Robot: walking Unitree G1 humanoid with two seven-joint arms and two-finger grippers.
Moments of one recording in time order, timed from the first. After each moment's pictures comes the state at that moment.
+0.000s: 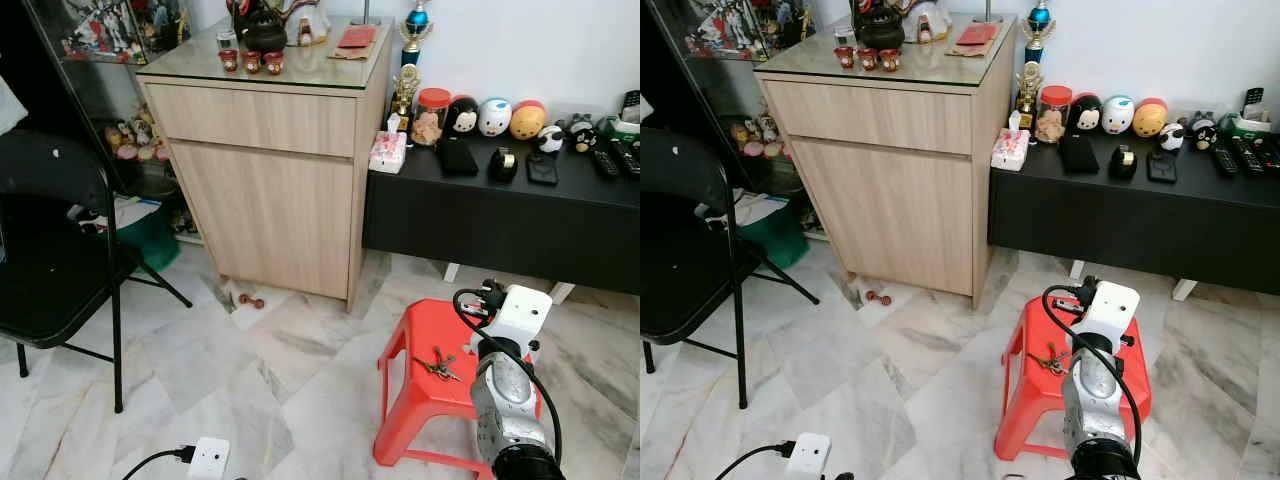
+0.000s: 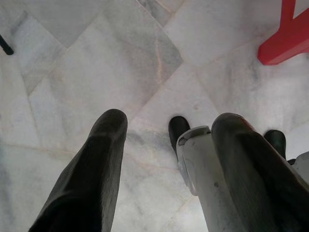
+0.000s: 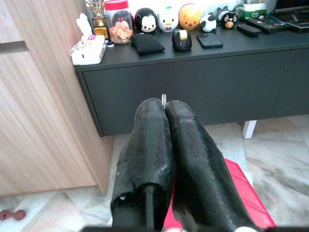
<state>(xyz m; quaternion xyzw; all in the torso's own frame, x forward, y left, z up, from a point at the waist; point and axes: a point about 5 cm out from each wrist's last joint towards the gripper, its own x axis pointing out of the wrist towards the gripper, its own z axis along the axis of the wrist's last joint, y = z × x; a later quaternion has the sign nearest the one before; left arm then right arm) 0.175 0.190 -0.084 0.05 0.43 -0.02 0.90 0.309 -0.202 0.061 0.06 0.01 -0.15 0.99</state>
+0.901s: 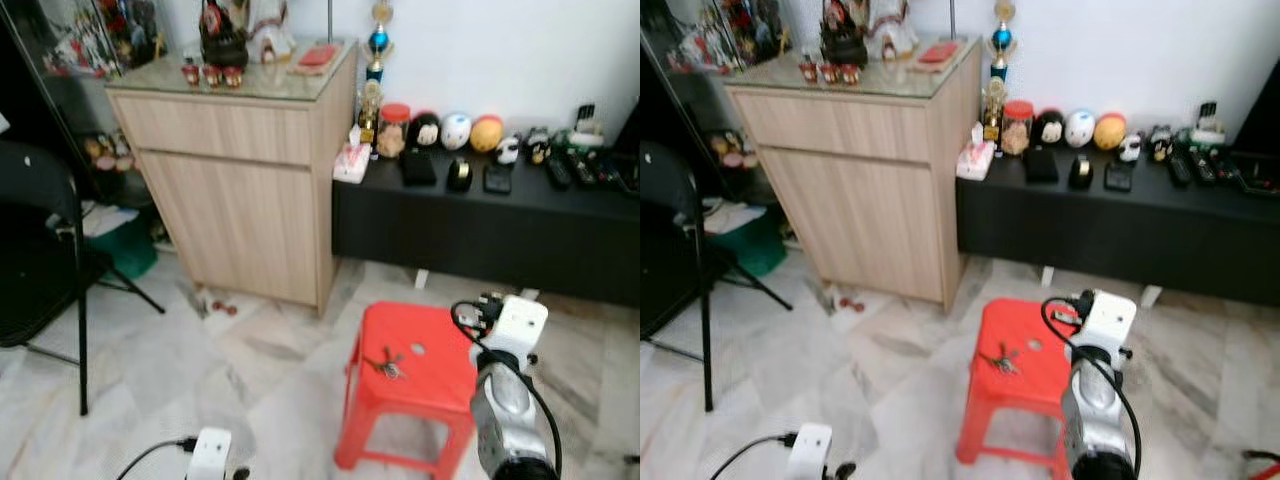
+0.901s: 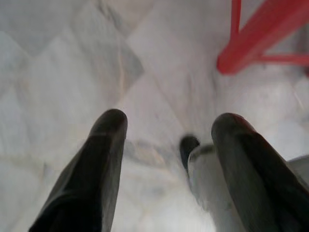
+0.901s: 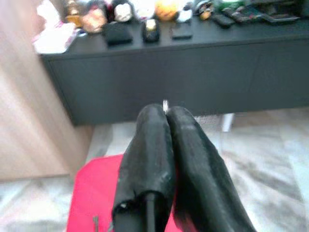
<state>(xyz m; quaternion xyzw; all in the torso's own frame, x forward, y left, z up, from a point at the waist) 0.180 0.198 -0.080 0.06 0.42 -0.01 0.91 0.296 -0.185 0.040 0.07 0.06 -0.14 0.98</state>
